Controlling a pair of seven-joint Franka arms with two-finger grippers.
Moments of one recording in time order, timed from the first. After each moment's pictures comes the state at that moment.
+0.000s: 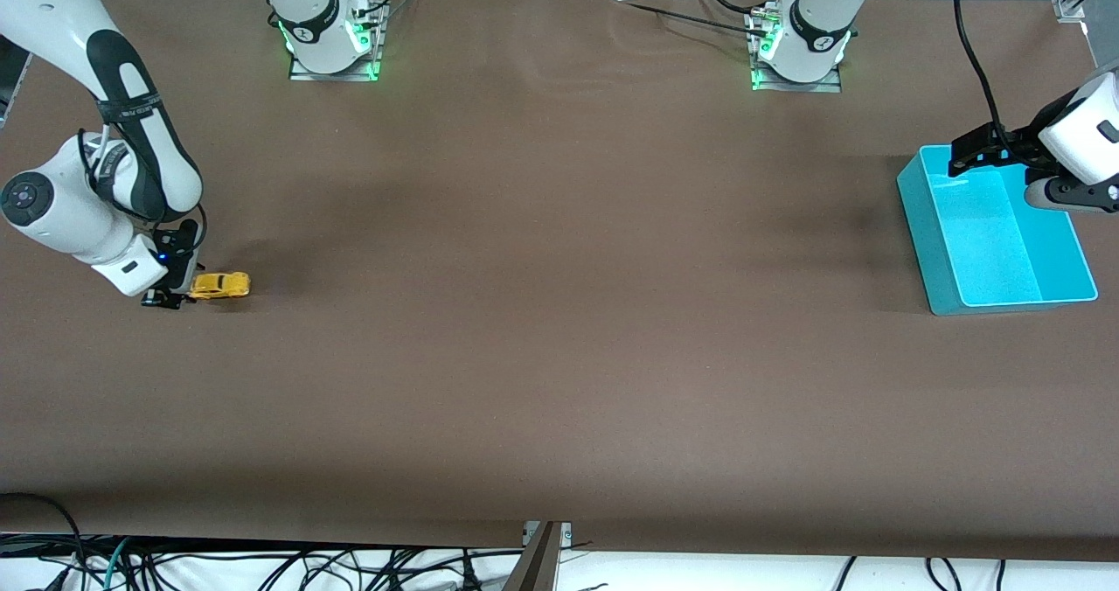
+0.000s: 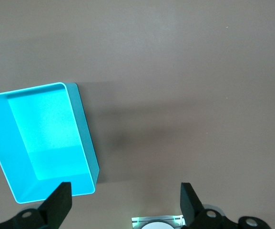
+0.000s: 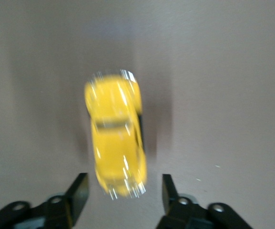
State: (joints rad) left arm 0.04 0.04 -0.03 -1.60 0.03 1.47 0.11; right arm -0.18 0.45 -0.09 -2.06 0.01 2.55 -1.83
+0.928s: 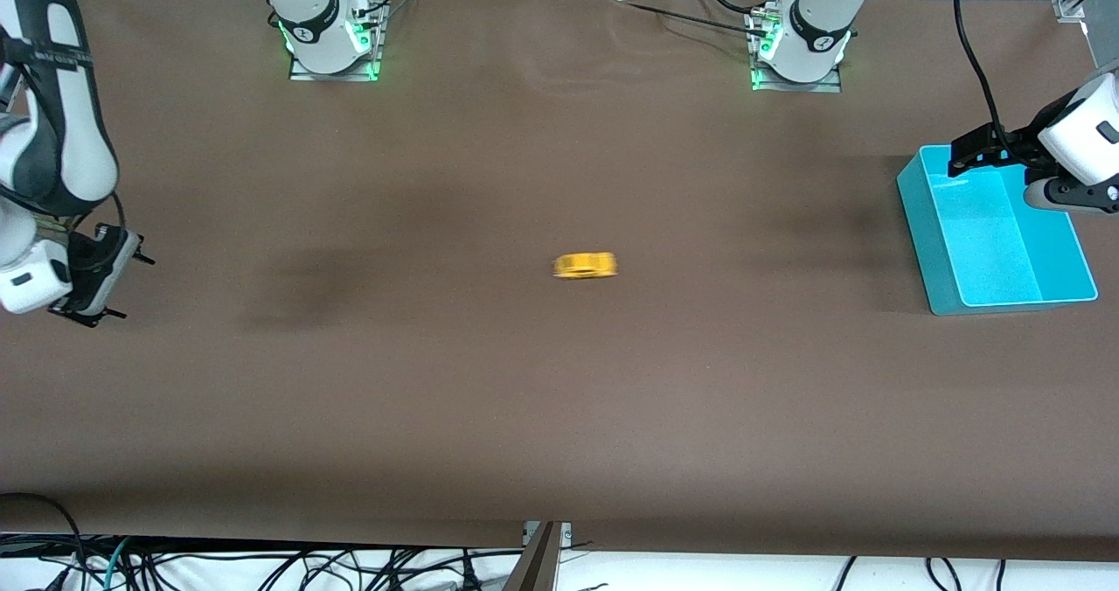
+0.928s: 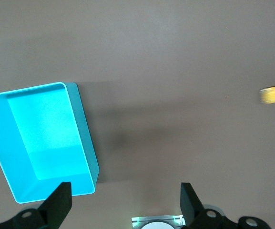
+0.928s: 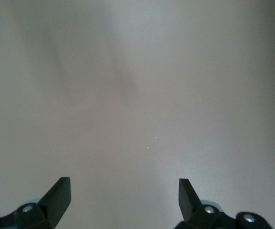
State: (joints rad) left arm 0.04 0.04 -0.03 -1.60 0.03 1.47 0.11; right arm -0.17 0.33 -0.05 -1.74 0.01 2.07 -1.46
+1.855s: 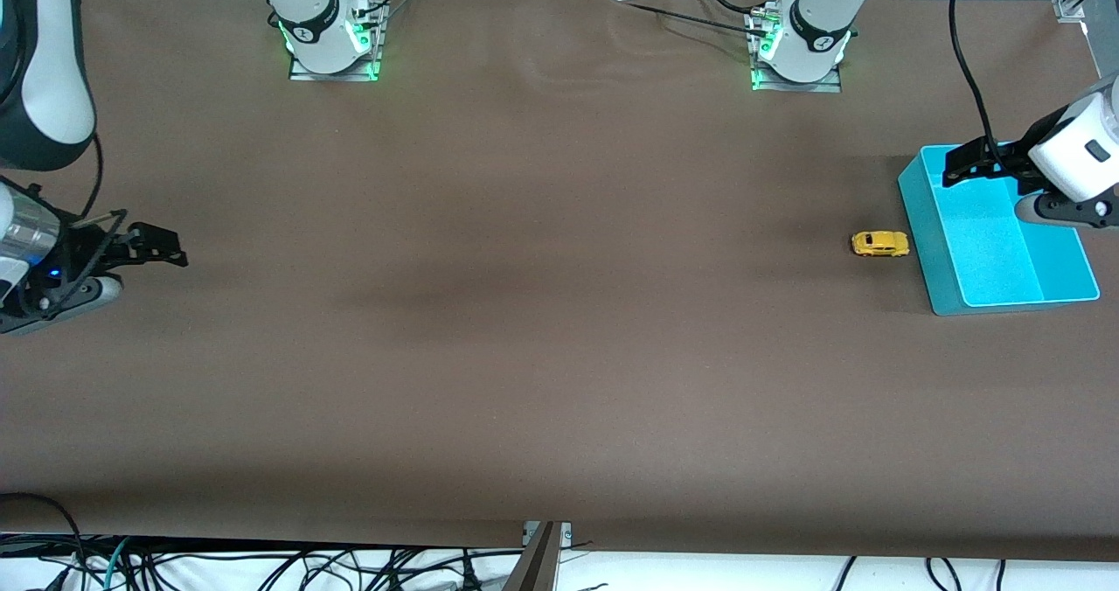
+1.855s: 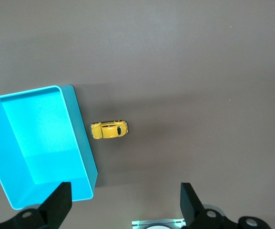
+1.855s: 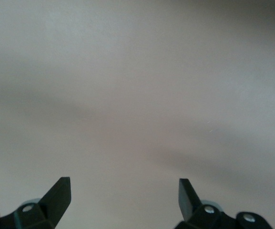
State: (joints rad) left arm 0.05 0.08 -0.03 -1.60 0.03 1.50 0.11; right arm -0.11 0.33 0.11 -1.44 0.01 1.66 -0.28
